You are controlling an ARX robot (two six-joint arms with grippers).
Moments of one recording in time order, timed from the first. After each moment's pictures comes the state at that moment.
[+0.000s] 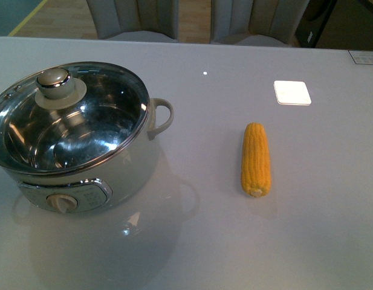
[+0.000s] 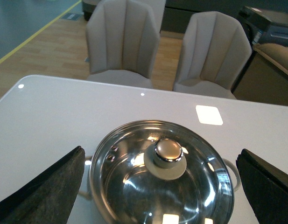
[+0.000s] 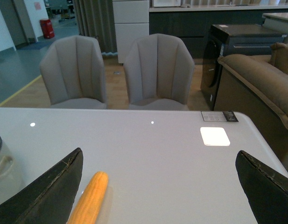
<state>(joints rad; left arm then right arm) -0.01 1.05 0.25 0.64 0.17 -0.07 0.00 0.01 0.03 0.00 0.00 0.00</state>
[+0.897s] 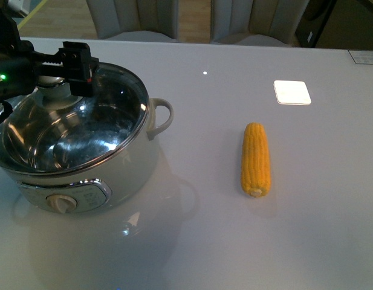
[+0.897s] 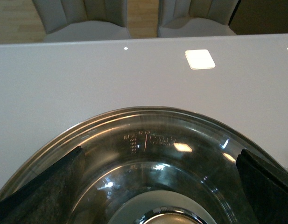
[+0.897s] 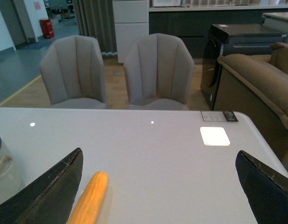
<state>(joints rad) -0.12 2.03 0.75 0.89 0.16 0.01 0.00 0.01 0.03 0.00 0.00 0.00</state>
